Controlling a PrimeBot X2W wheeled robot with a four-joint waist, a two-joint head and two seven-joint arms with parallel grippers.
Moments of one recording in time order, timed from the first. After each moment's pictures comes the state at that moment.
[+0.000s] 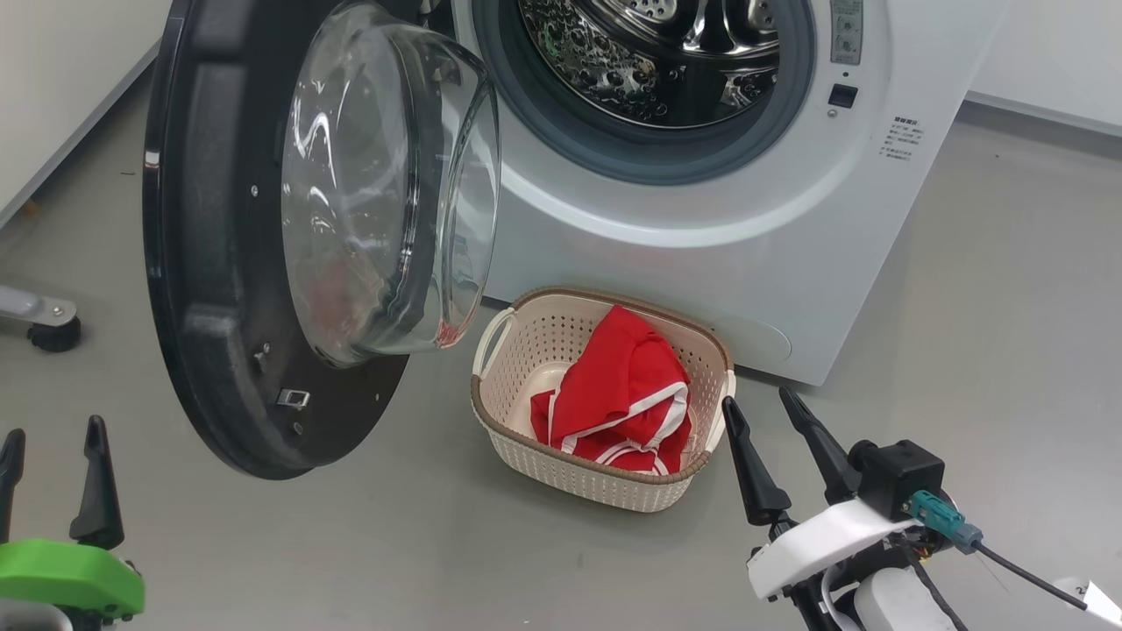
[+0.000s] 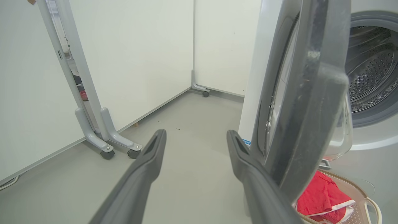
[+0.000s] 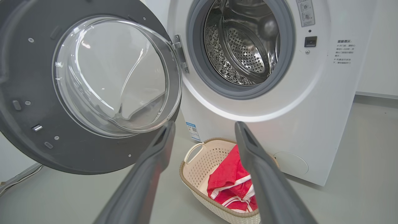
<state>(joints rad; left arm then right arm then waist) -0.03 0.22 0.16 0.21 -0.40 -0.12 -0.10 -0.09 -0.07 0.38 0.27 0.46 0.12 -0.25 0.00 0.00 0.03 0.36</state>
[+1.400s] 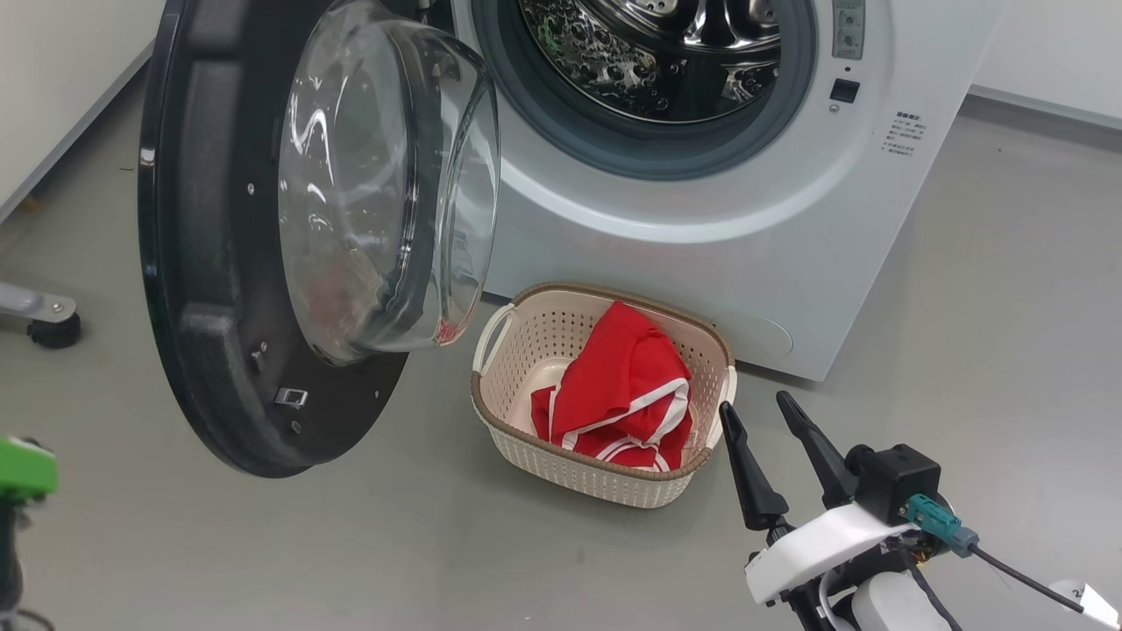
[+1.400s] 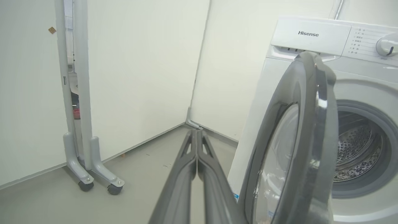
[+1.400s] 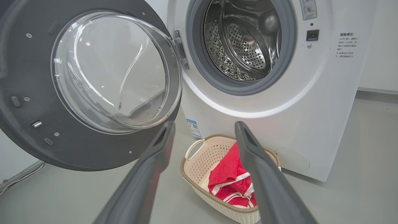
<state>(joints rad) -0.19 0.28 0.20 0.13 -0.59 -0.12 -0.03 -0.09 -0.06 0.38 0.28 0.46 0.12 -0.25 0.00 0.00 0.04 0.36</state>
